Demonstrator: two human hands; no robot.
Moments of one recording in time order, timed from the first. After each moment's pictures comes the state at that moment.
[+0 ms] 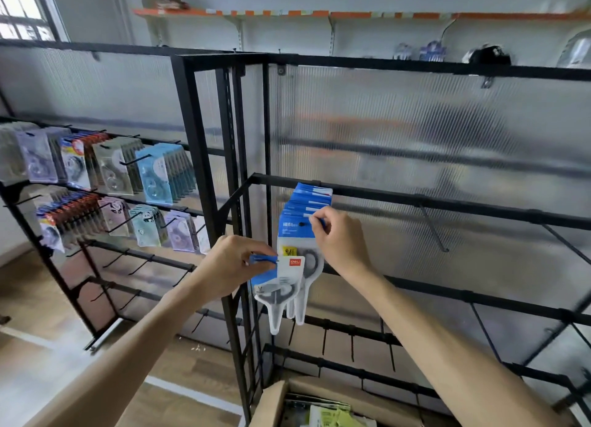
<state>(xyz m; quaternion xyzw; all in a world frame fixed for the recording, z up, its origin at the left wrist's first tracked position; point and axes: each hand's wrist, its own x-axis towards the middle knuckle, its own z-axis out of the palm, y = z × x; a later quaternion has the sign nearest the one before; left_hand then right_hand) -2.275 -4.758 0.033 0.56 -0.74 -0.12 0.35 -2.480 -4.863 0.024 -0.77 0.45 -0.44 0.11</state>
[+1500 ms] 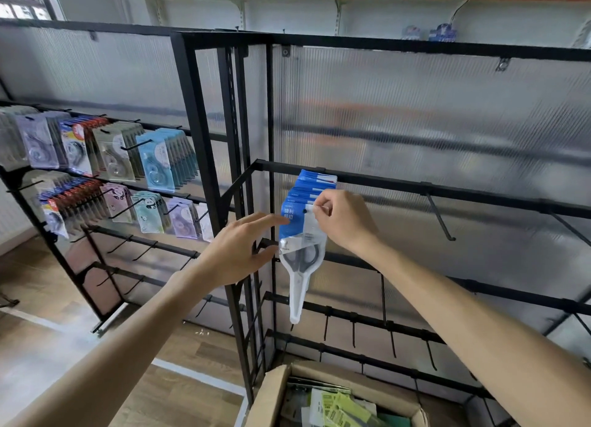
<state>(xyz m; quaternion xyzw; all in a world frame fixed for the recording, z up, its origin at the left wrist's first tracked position) -2.273 -4.768 0.028 0.55 -0.79 -0.03 0.28 -2.484 -4.865 0.051 -0.81 0.47 -0.34 0.12</state>
